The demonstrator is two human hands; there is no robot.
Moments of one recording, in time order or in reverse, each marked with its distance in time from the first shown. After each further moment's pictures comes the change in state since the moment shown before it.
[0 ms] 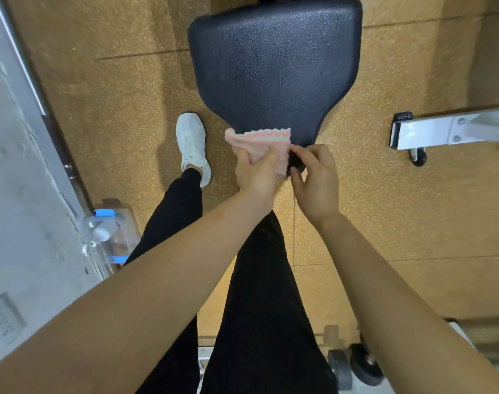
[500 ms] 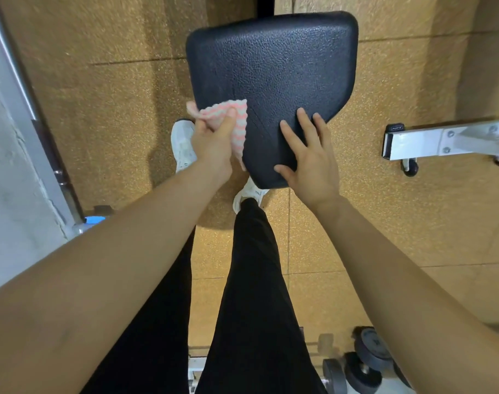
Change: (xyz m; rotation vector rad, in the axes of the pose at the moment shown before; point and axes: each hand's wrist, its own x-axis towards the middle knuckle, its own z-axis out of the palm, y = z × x) left_hand 0.076 0.059 -0.036 -0.112 0.032 0.226; right_hand 0.051 -0.009 -0.010 -0.377 -0.118 -0.138
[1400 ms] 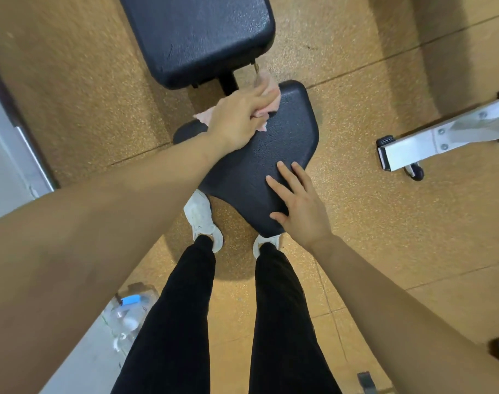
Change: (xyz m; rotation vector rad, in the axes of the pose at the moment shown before) left_hand 0.031 0.138 0.112 1.429 -0.664 1.204; right_hand -0.003 -0.004 0.007 0.155 0.071 0.048
